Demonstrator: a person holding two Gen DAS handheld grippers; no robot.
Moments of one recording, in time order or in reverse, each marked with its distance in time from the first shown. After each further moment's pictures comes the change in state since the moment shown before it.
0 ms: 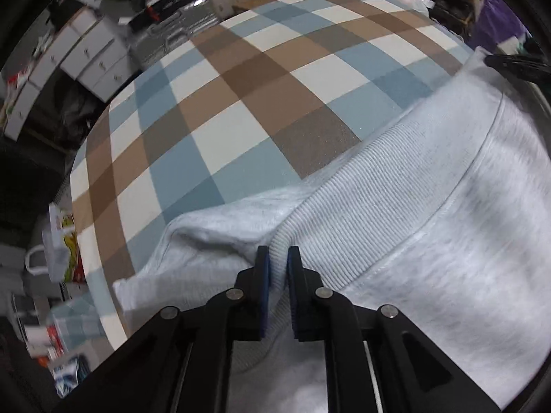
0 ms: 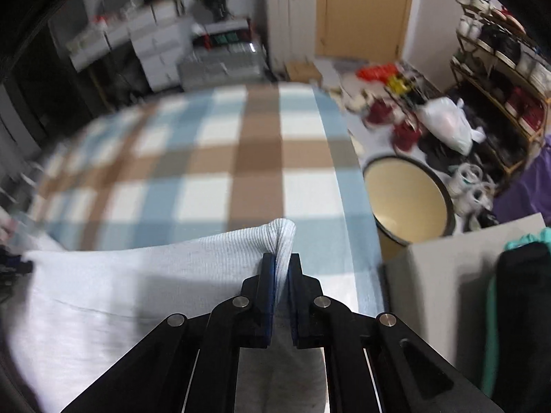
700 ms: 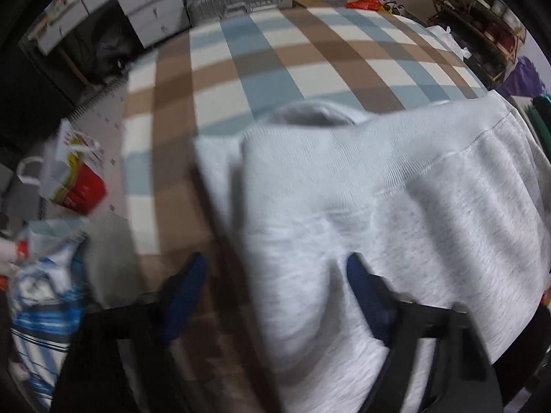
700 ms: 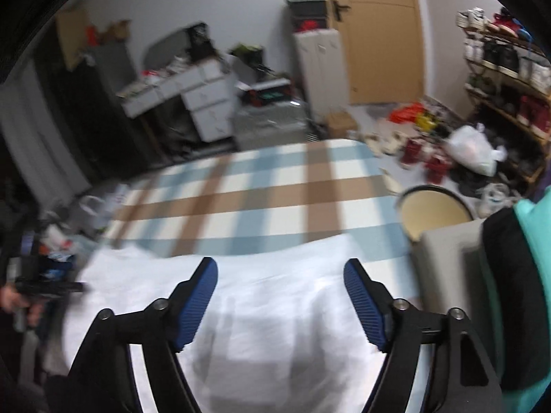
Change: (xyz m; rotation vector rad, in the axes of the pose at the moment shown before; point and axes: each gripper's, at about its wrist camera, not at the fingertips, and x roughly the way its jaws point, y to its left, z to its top) left arm -0.026 0.069 -0.093 -0.306 0.016 -0.100; right arm -0.155 0.022 -0.068 0.066 -0.320 0.342
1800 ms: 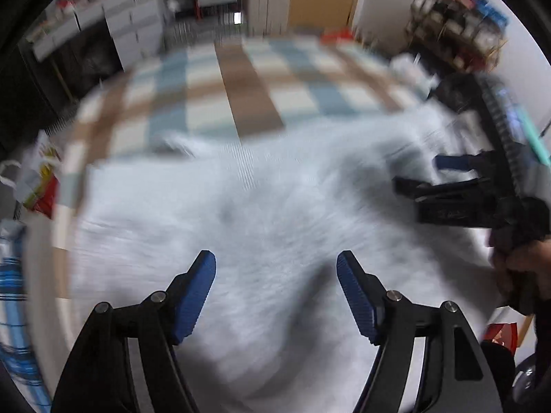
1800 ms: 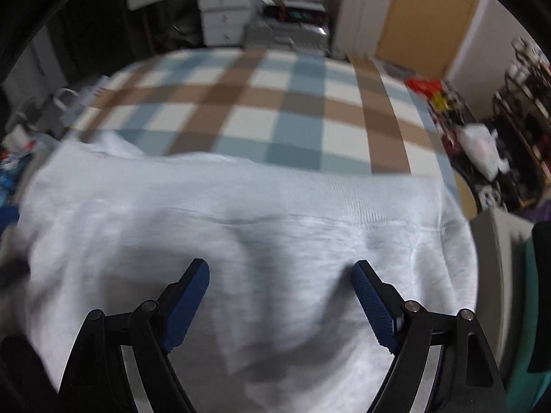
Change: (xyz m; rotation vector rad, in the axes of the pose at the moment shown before) left arm 0.005 -0.111 0.004 -0.028 -0.123 -0.085; right arm 0.162 0.075 -0.031 -0.185 0.444 -0.275
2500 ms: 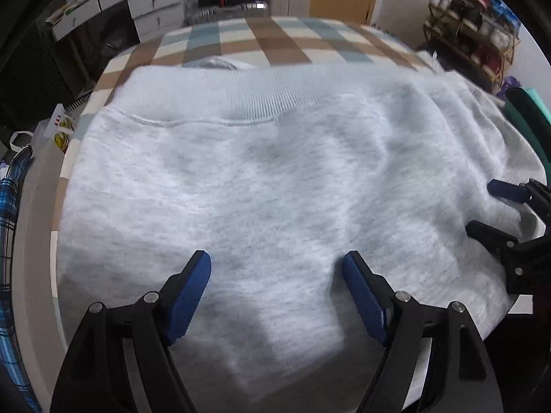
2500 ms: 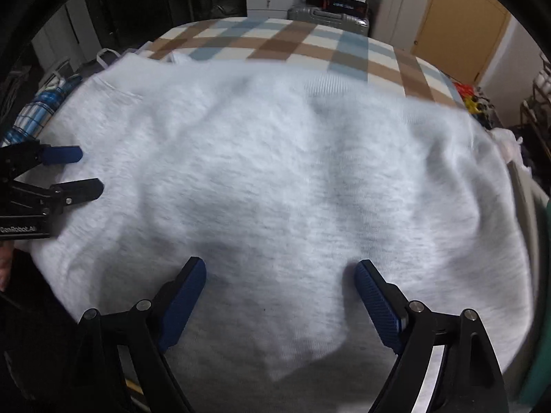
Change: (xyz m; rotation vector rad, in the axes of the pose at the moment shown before) left arm 0.007 0.021 -0.062 -0.030 -0.069 0.051; right arm -0.031 0.028 -0.108 -0.117 -0.106 0.138
